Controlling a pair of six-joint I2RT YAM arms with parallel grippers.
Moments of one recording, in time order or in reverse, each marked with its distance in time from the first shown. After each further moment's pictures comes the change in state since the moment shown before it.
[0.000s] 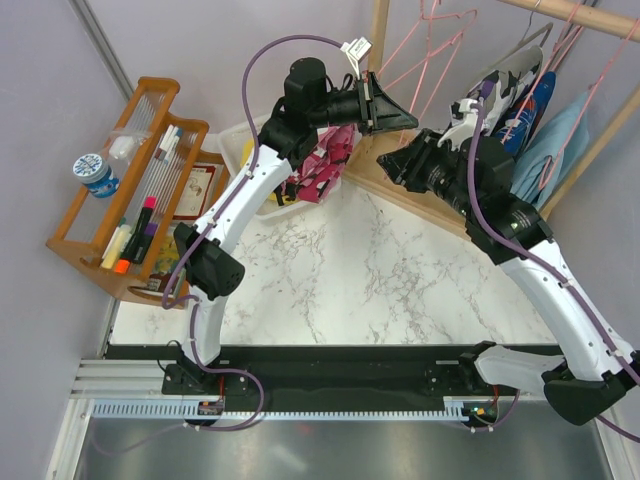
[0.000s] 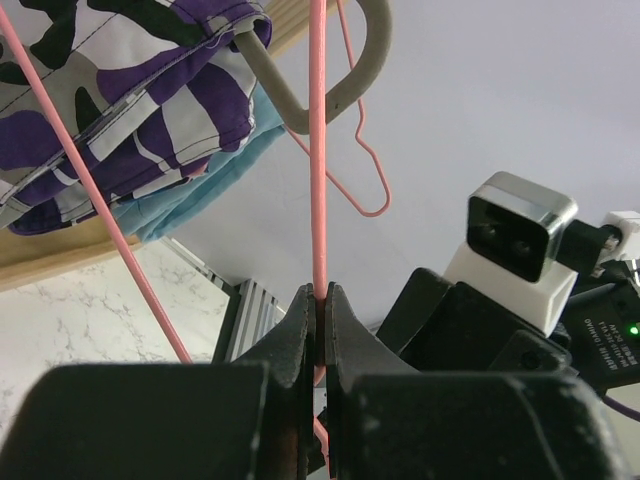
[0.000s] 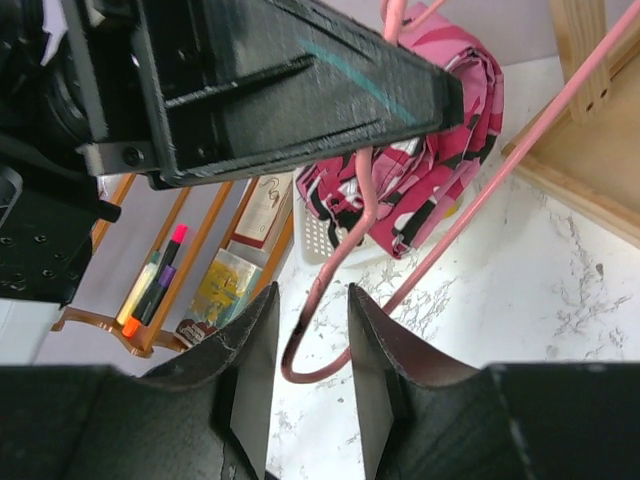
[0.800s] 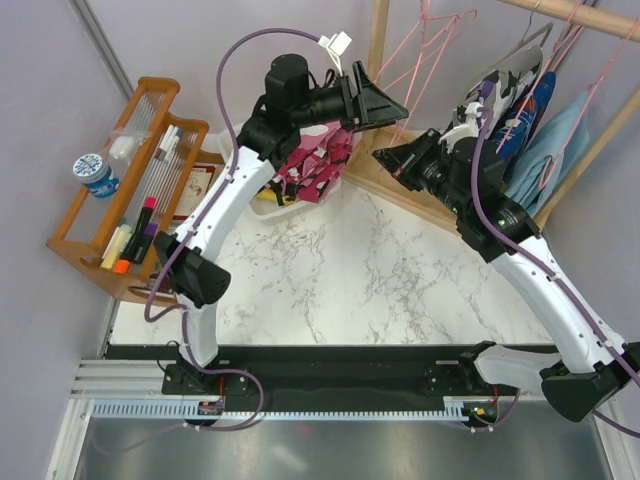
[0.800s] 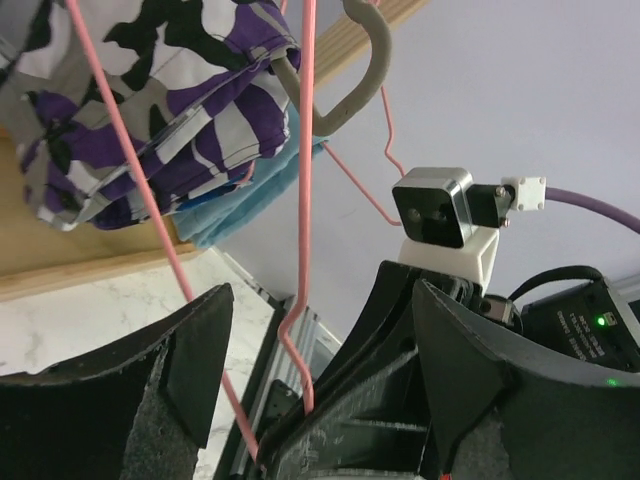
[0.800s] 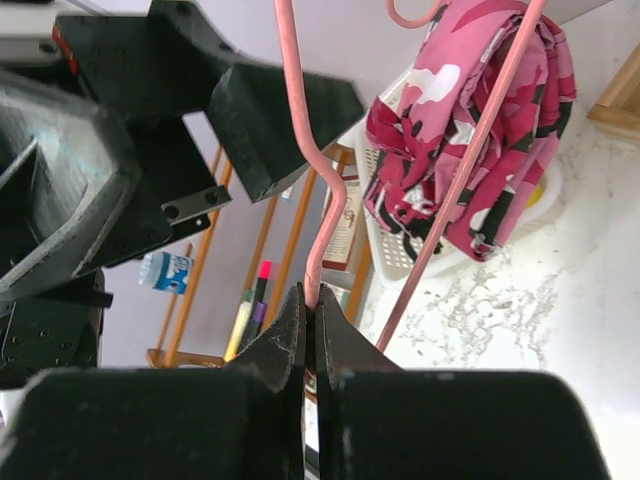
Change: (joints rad) left arm 0.030 -0.106 -0.076 -0.072 -0.086 0.098; right arm -0.006 0.019 -0.075 0.121 -0.005 0.300
